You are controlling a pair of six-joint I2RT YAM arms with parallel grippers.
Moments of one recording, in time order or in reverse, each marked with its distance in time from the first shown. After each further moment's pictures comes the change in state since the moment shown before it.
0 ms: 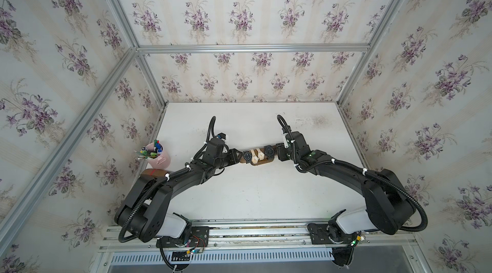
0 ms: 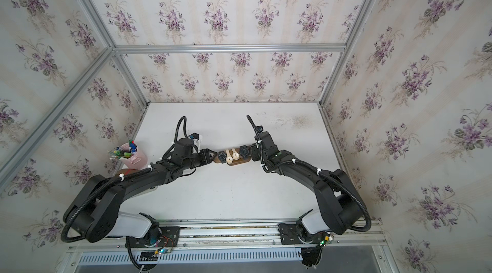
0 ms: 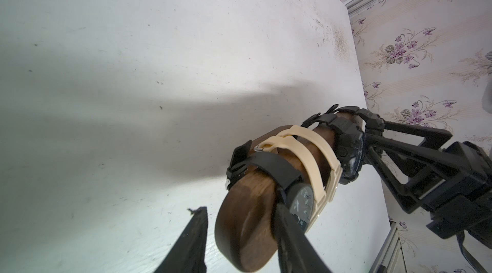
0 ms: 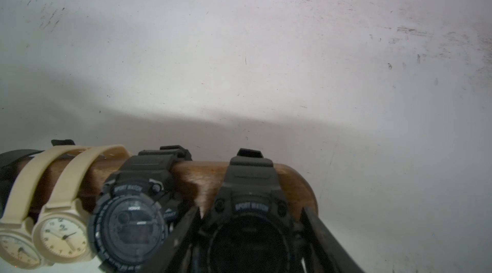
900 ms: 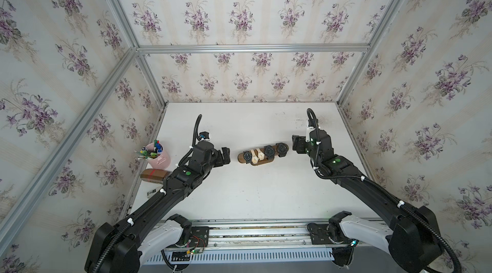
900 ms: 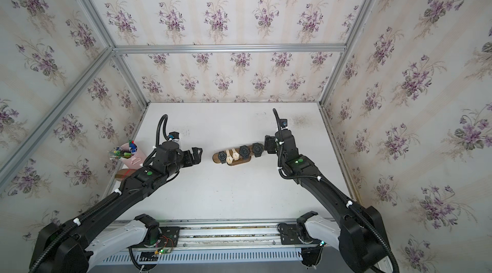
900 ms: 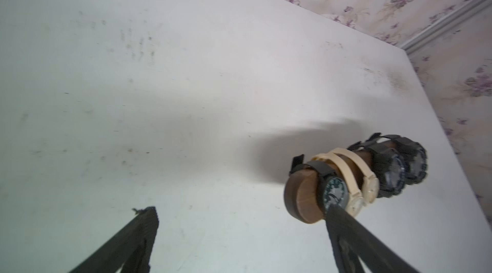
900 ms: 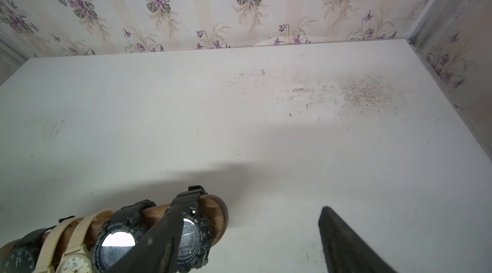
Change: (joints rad) left arm 0.006 -0.407 0.005 -0.406 -0.449 0.176; right arm -0.153 -0.319 -0.074 0.004 0.110 0.050
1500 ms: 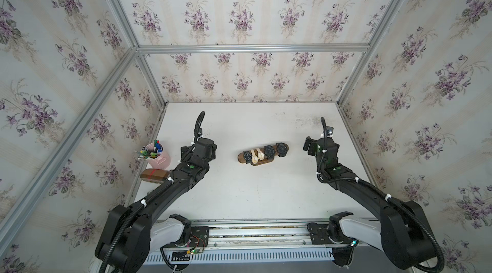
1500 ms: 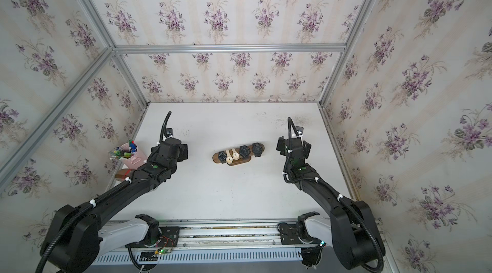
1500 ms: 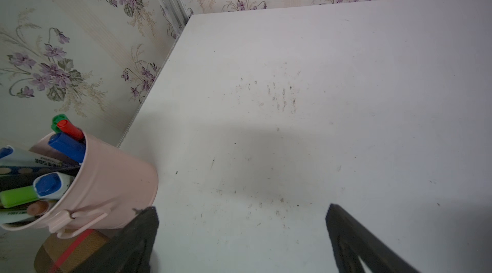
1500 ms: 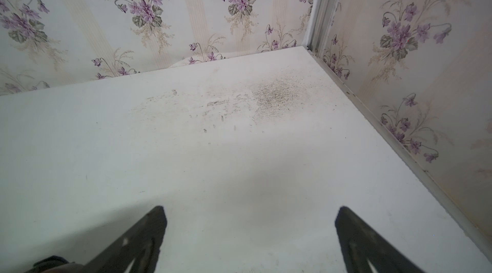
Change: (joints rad) left arm 0.084 0.163 -0.032 0.161 -0.451 0.342; right arm -0.146 0.056 -0.249 0.375 0.192 -0.066
